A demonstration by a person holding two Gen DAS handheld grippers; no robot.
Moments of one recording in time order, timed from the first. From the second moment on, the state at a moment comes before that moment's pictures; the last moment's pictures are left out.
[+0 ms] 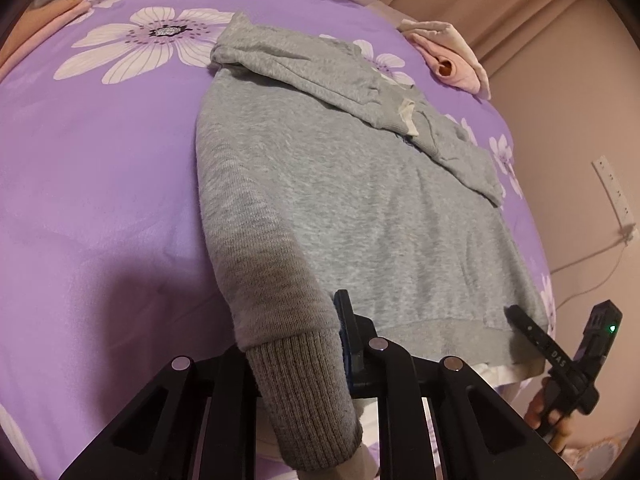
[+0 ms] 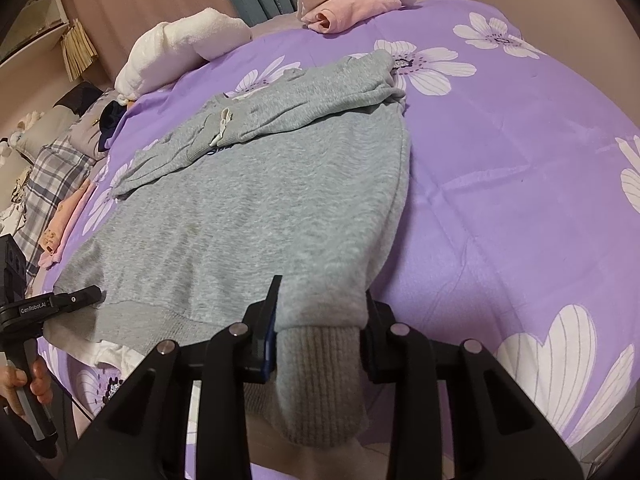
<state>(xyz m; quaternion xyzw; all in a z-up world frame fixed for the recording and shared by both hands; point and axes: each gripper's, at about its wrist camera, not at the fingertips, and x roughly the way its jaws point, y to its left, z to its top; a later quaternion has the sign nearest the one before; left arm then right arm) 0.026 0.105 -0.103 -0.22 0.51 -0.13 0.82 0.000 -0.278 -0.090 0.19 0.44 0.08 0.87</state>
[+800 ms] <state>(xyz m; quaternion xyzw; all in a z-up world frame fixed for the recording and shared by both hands) 0.020 0.109 -0.067 -0.25 0.45 -0.20 0.84 -0.010 -0.283 -0.059 0.22 0.39 0.11 0.89</state>
